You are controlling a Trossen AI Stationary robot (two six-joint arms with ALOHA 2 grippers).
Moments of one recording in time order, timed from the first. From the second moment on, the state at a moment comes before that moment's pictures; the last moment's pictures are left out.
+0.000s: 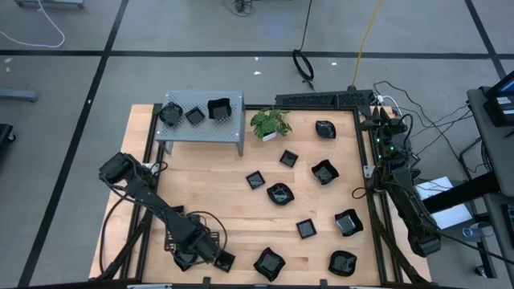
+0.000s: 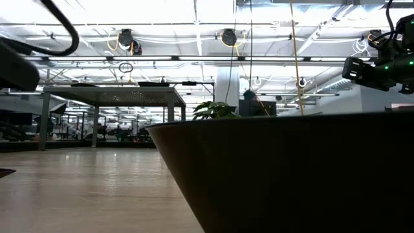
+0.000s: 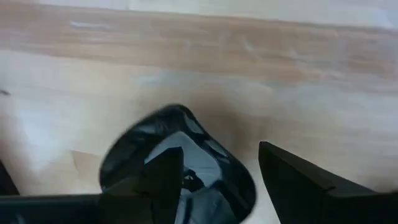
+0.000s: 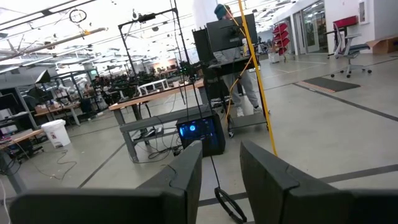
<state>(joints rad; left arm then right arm) -0.70 1.84 1.14 -0.87 0.27 -2.36 -1.24 0.01 0.01 0.13 0.29 0.22</state>
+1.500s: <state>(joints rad) -0.37 1.49 1.14 -0.69 -0.36 -1.40 -1.24 0.01 0.01 0.13 0.29 0.22</state>
